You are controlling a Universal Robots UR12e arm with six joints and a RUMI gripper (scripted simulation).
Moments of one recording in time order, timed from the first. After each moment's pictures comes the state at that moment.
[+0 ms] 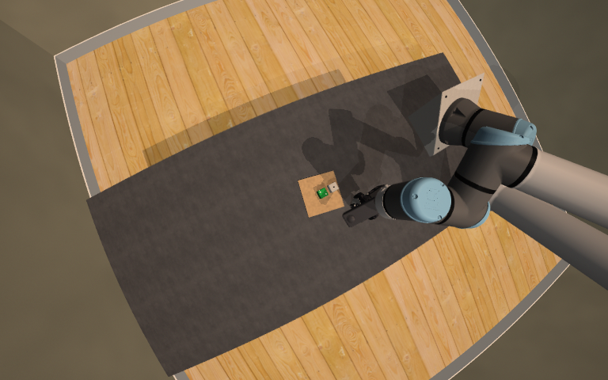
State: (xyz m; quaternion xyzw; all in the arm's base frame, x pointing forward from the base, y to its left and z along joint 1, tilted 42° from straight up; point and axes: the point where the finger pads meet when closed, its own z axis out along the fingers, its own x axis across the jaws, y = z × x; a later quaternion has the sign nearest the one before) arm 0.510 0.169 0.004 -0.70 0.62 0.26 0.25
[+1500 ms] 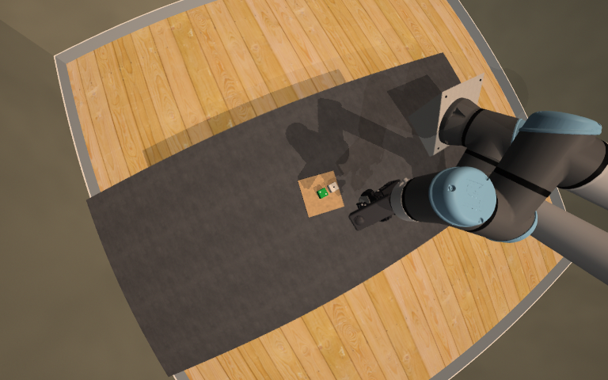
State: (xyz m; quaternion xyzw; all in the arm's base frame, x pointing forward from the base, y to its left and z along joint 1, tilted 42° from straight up) arm 0.528 0.095 0.074 -0.70 0.62 0.26 0.25
